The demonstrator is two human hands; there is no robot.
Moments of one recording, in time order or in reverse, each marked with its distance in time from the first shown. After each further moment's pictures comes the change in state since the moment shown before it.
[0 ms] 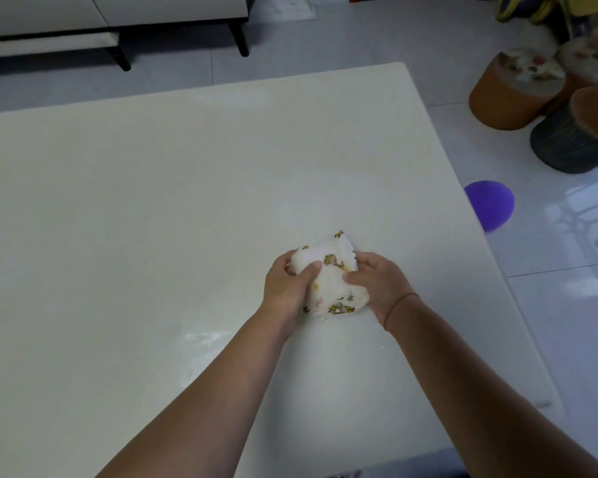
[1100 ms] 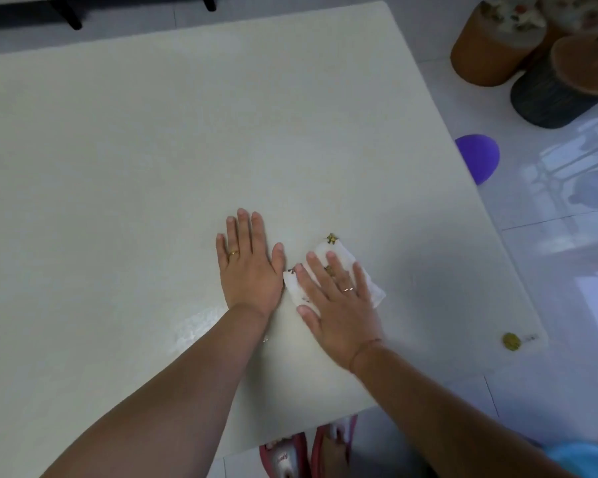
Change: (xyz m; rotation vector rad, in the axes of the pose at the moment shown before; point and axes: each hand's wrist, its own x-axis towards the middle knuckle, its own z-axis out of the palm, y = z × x) left_hand 0.019 -0.072 -0.045 1.417 0.339 0.606; right_hand -0.043 0.131 0.006 -1.682 0.119 -0.665
